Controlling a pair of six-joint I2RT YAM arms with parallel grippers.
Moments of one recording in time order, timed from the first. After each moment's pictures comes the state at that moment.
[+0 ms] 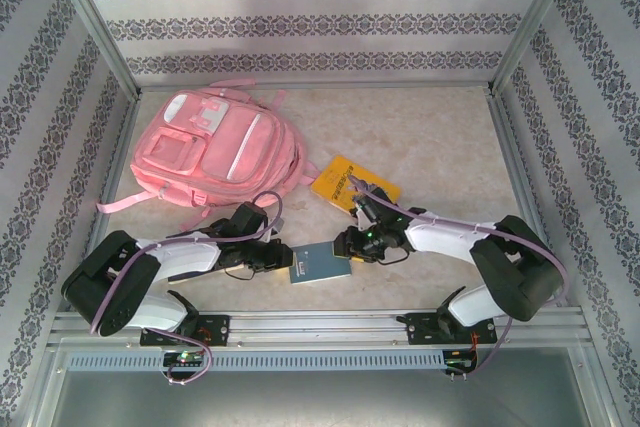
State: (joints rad) left arm -0.60 1.39 0.42 -0.04 0.56 -0.78; right arm 0.66 1.45 0.59 -0.26 -0.53 0.80
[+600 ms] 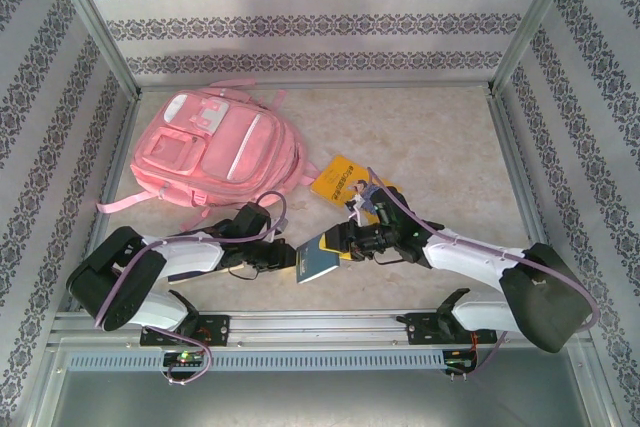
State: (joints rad) left arm -0.62 1.41 0.42 0.03 0.56 -0.79; right arm 0.66 1.26 0.47 0.12 -0.80 1.02
